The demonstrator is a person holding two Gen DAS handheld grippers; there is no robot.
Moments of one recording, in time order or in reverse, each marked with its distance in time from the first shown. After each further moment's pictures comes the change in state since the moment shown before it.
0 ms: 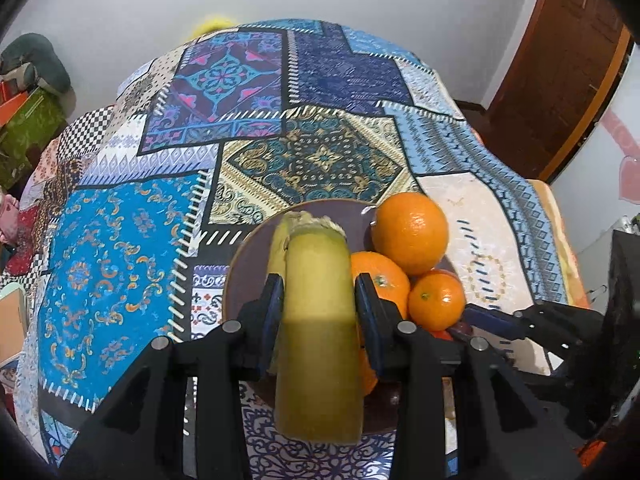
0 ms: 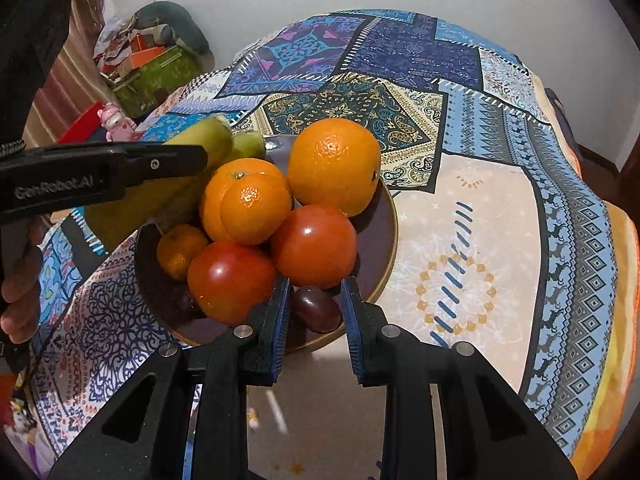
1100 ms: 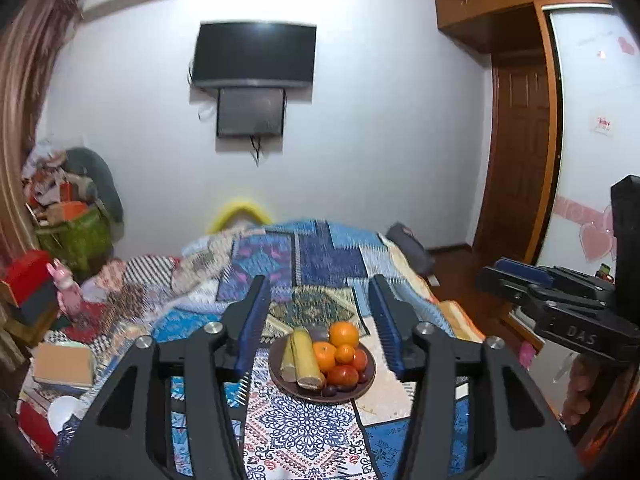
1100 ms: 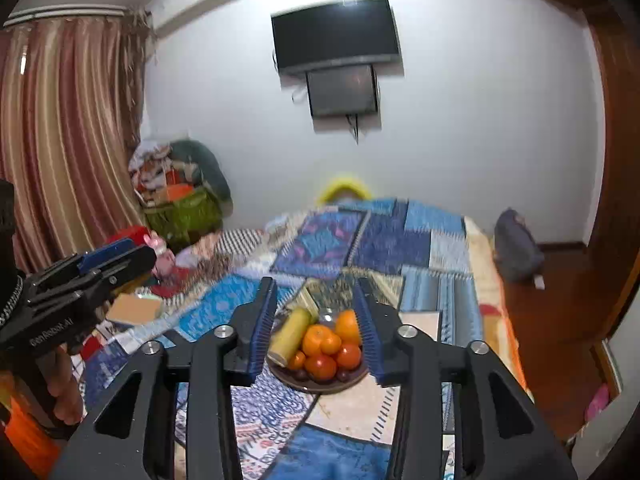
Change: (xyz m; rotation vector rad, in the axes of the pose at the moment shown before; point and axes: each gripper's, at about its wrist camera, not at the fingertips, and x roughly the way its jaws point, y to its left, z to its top) left arm -0.314 -0.057 -0.104 0.038 -0.672 0.055; right arm -0.283 0.070 -0.026 -0.008 -0.619 -0.043
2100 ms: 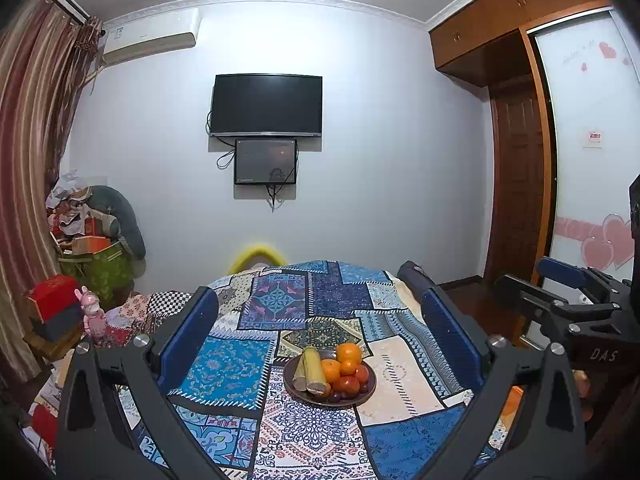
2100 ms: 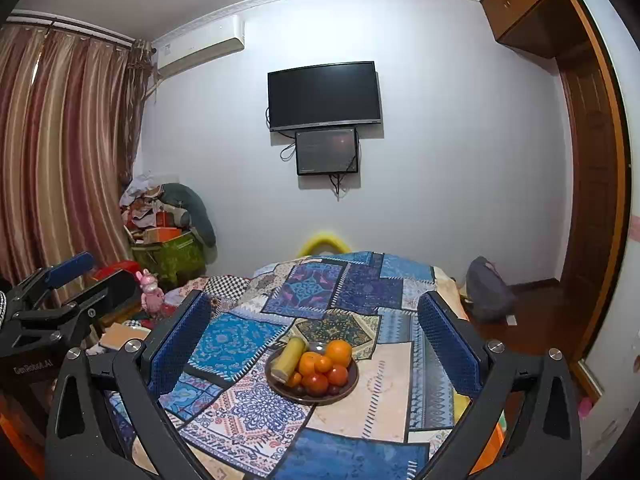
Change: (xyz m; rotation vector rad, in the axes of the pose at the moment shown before) left arm -0.086 -0.019 -0.015 0.027 -0.157 0.062; right arm -0.064 0.030 -0.015 -0.028 -0.176 -0.102
